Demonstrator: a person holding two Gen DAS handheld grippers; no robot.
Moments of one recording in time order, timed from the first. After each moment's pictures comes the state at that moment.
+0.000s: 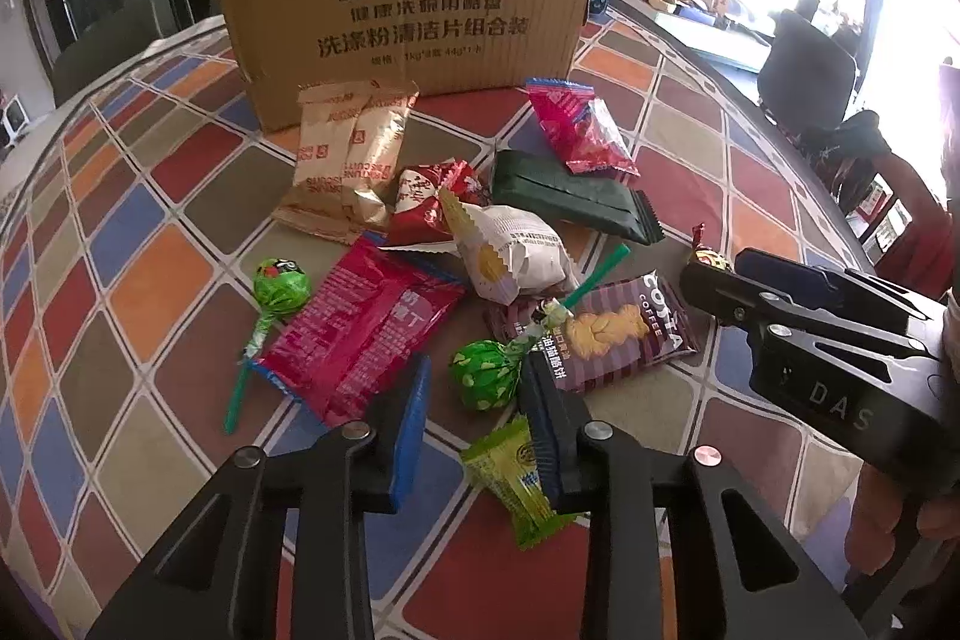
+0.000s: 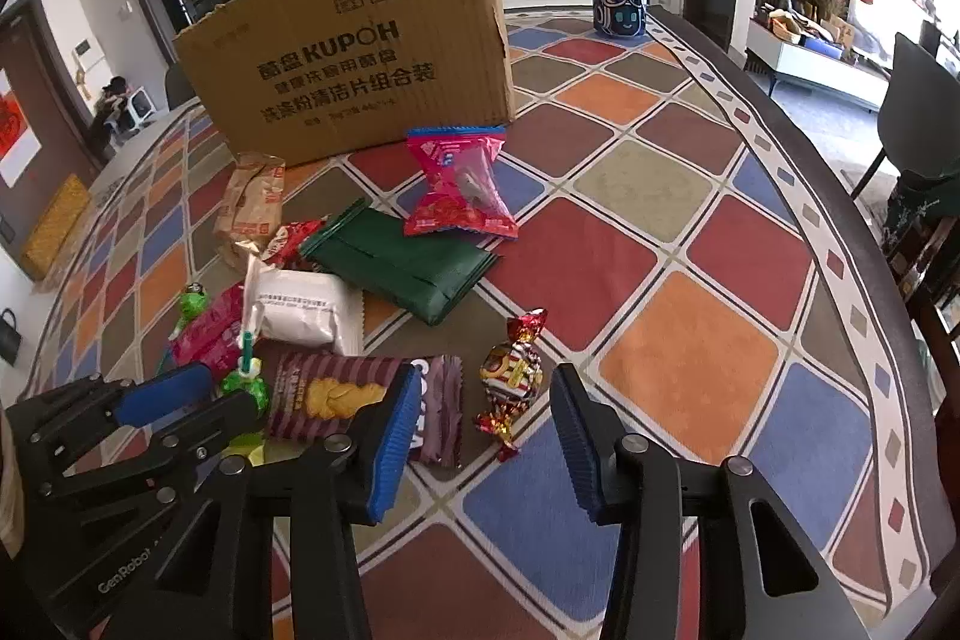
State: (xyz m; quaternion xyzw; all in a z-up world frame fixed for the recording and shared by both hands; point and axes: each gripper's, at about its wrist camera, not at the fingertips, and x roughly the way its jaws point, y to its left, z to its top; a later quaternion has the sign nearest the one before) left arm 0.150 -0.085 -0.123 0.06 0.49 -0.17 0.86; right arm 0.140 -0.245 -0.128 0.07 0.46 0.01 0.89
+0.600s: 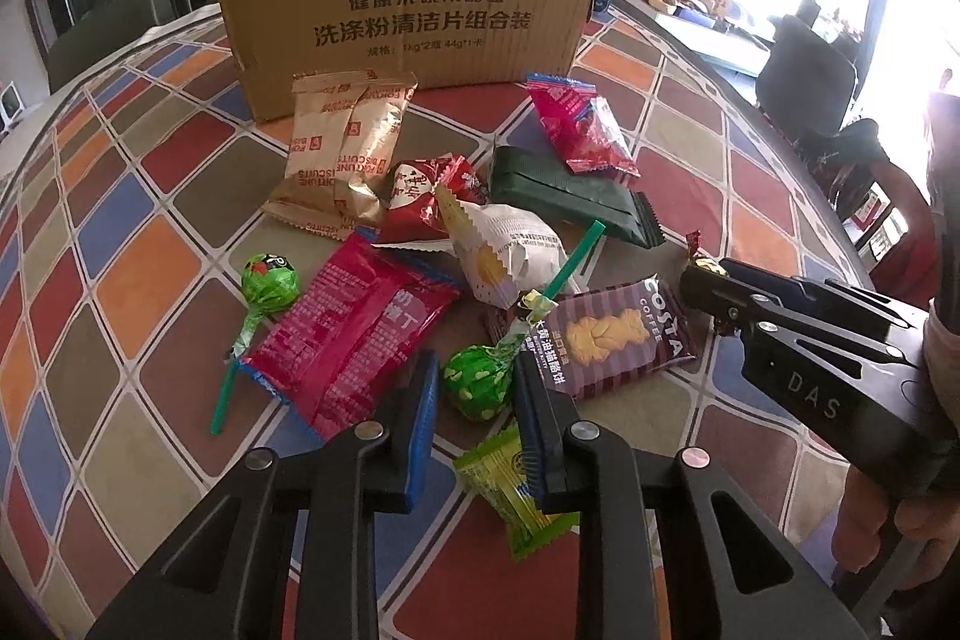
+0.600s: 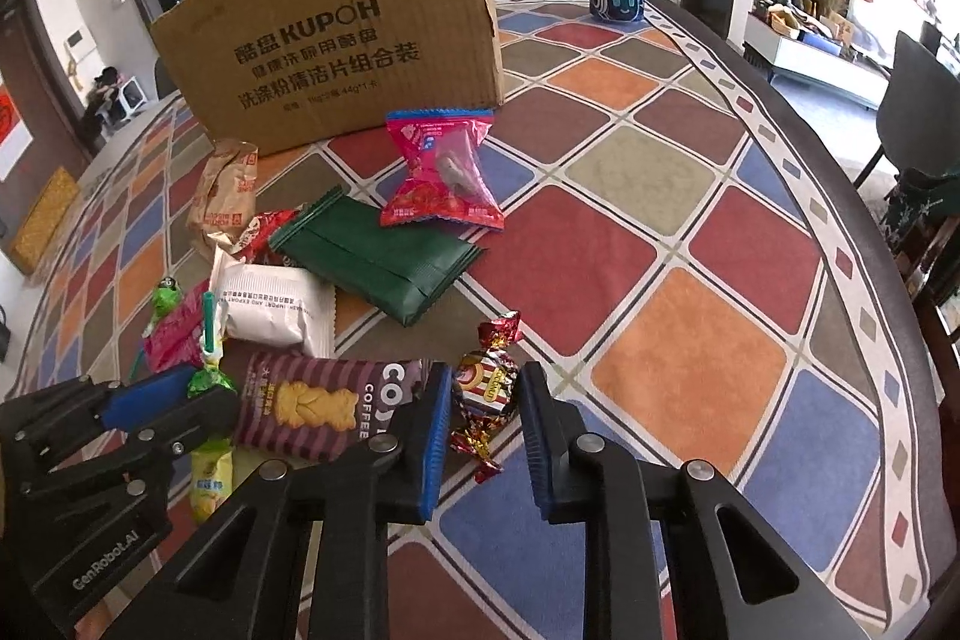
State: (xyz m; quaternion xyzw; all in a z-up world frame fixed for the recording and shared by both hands) left arm 0.155 -0.084 -0.124 0.04 0.49 -0.17 0.85; right arm 0.147 -0.248 -0.138 0.06 0.47 0.00 0.88
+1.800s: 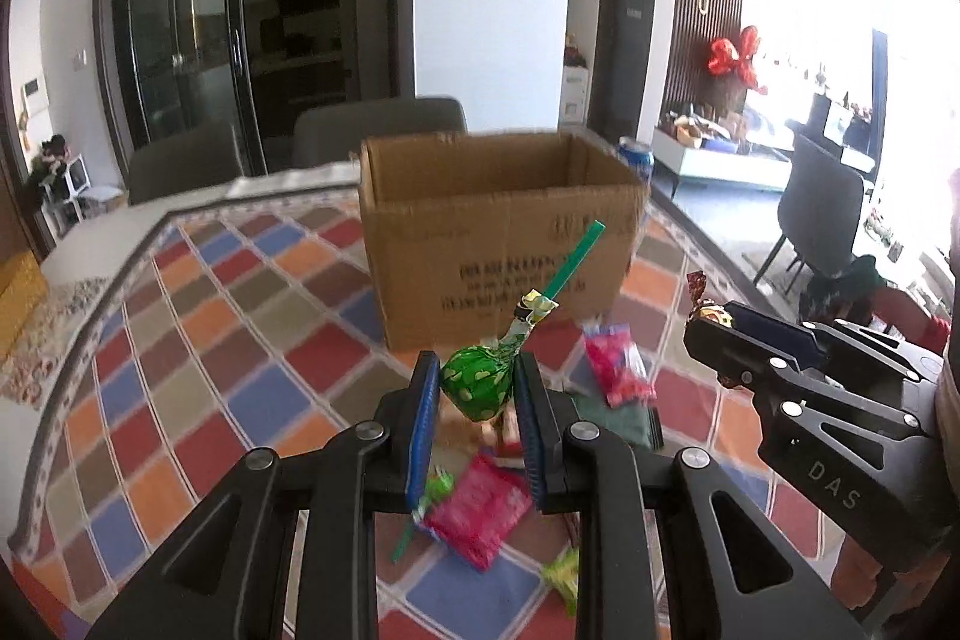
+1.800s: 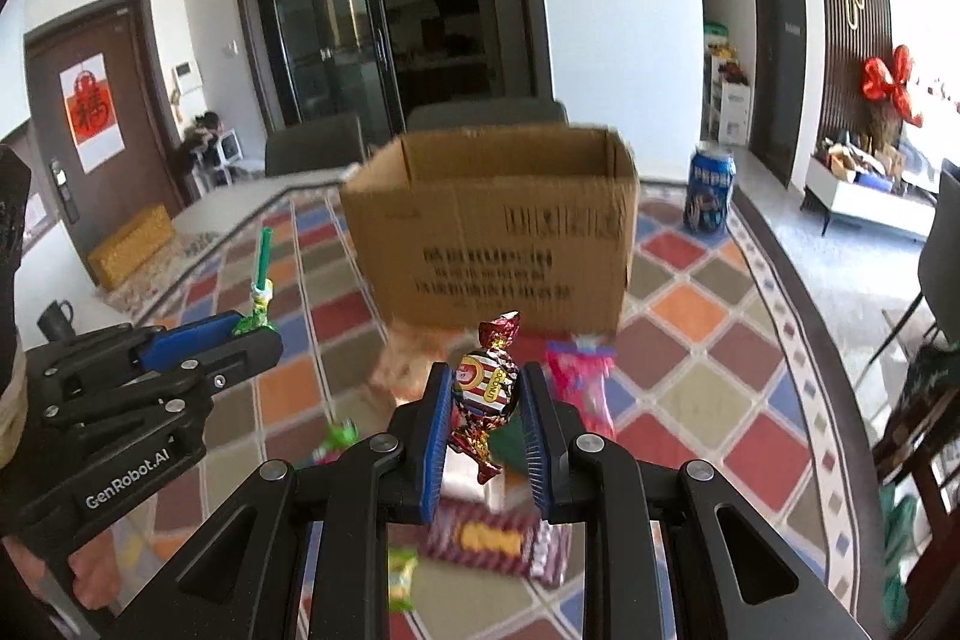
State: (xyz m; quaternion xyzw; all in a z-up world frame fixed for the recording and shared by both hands) left arm 0.158 -0.038 0.014 0.03 0.33 -0.12 0.94; right arm 0.142 -0.200 -0.016 0.03 0.31 0.09 0.94
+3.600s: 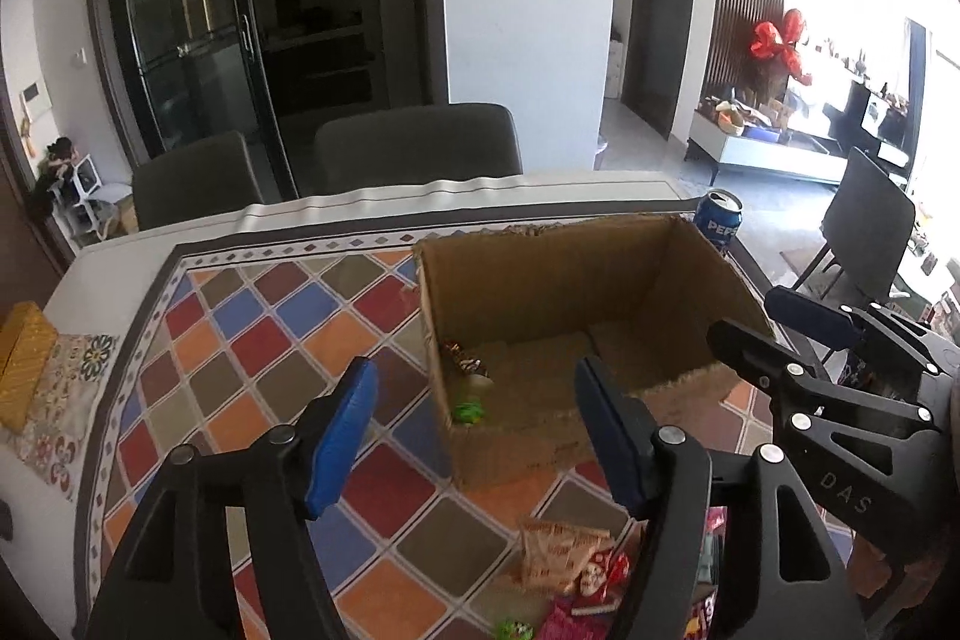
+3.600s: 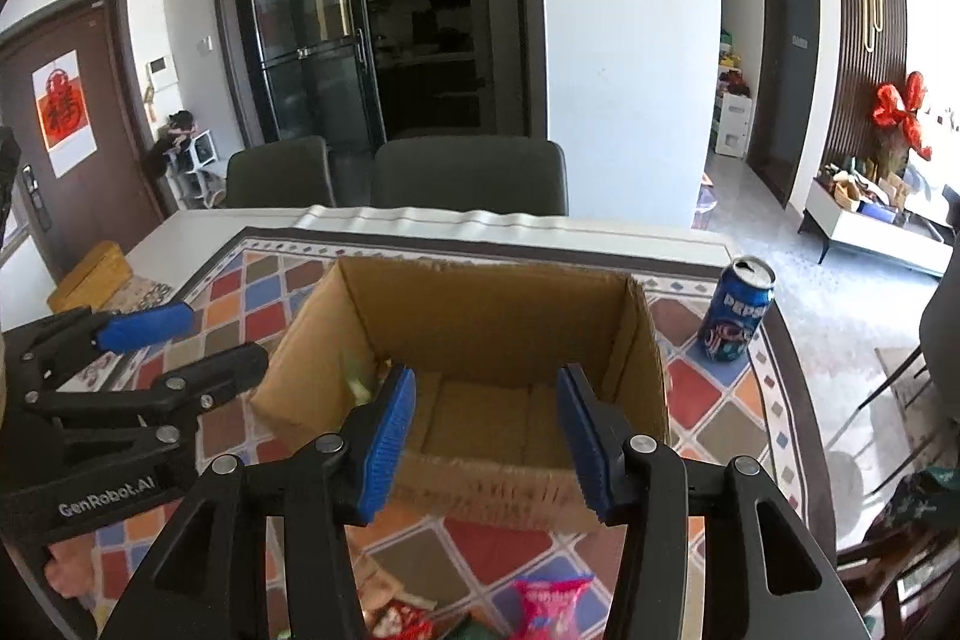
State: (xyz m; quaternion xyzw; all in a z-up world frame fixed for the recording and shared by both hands) left arm 0.302 -0.027 0.060 0.04 0.37 -0.09 0.92; right arm 0.304 -0.193 0.035 0.01 0.34 0.08 0.94
